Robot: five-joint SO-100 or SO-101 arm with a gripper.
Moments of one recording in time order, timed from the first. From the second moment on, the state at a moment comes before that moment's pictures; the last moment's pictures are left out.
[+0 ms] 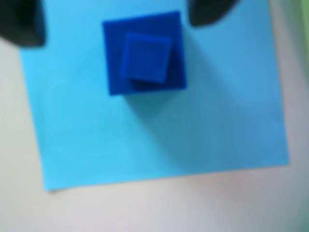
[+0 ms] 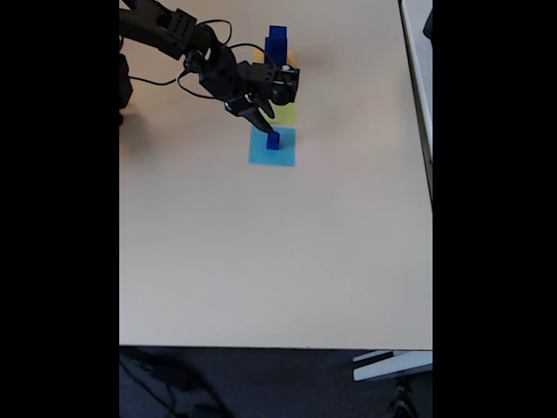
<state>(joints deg) 14.2 95.4 119.4 22.4 82.1</state>
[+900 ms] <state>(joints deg) 14.0 89.7 118.5 18.6 83.5</state>
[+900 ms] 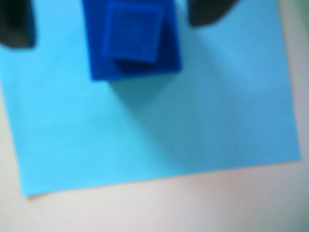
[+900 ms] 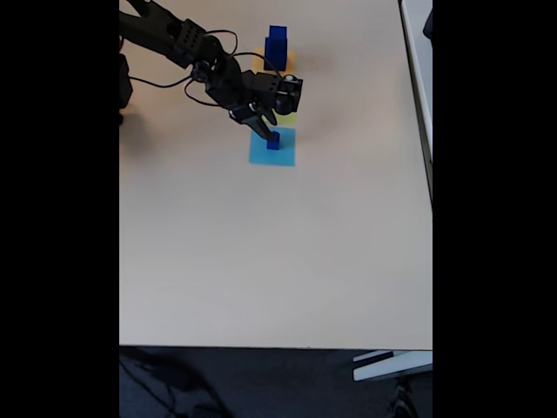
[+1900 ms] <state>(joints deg) 14.0 85.7 116.1 17.6 83.5</state>
